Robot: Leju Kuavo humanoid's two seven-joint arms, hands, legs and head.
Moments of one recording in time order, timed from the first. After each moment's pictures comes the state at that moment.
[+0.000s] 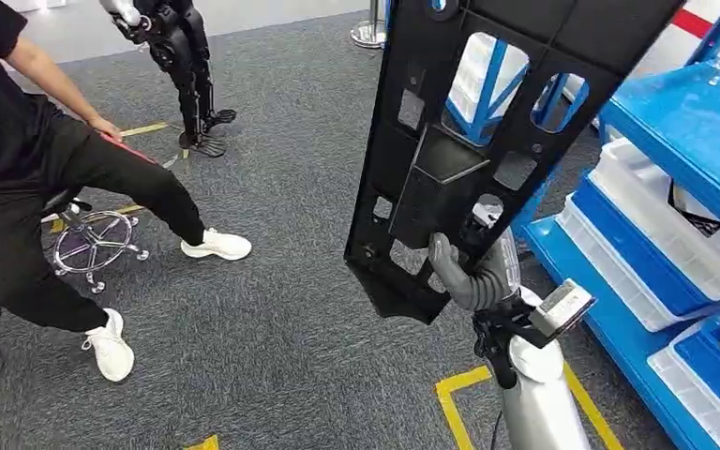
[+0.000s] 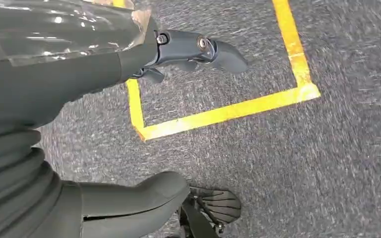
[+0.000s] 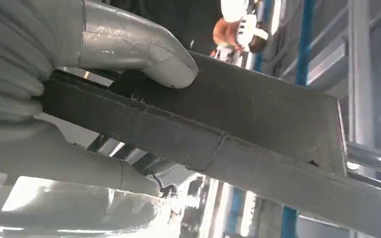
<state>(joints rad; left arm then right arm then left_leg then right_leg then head) -0.07 -0.08 0.52 -0.20 -0.48 0.08 -0.41 -0.18 0.05 0.13 -1.78 -0.04 0.19 -0.58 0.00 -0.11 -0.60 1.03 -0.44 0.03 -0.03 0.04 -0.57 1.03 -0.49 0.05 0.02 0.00</state>
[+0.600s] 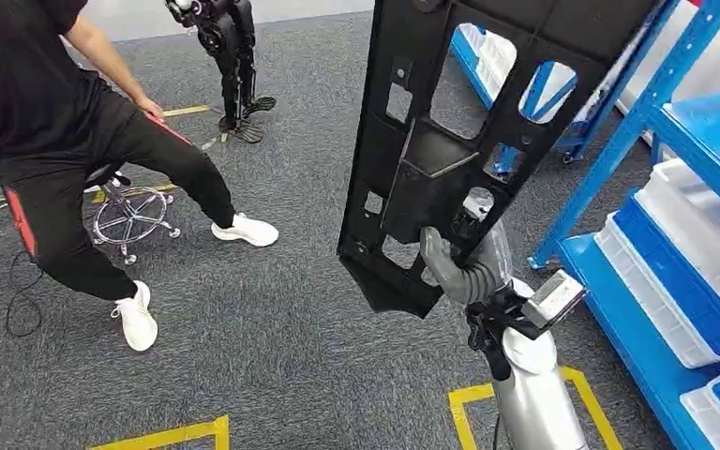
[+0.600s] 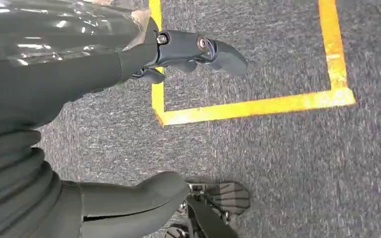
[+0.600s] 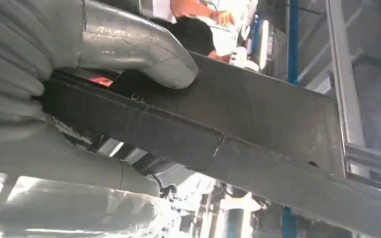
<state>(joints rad) -0.06 -0.08 0.54 -0.20 -0.49 0.09 -0.39 -0.20 0.05 0.15 -1.77 -0.04 0.20 -0.58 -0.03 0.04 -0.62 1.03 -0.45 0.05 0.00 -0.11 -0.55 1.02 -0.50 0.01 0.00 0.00</state>
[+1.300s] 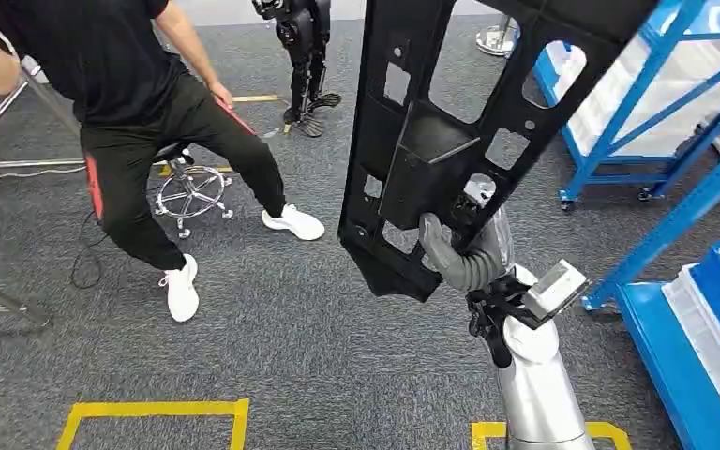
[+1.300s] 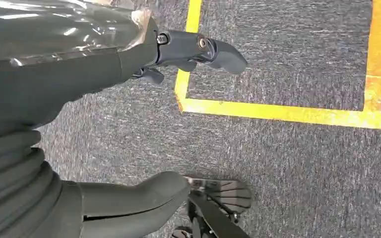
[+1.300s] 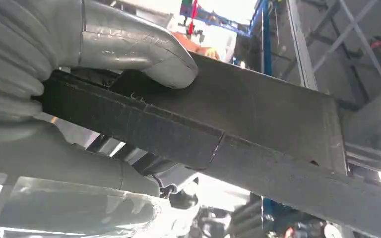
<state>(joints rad) -0.05 -0.09 0.54 -0.20 -0.49 0.09 -0.38 -0.25 0.04 0.16 -1.79 -0.02 0.19 -0.57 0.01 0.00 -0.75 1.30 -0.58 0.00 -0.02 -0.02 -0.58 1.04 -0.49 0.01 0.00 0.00</state>
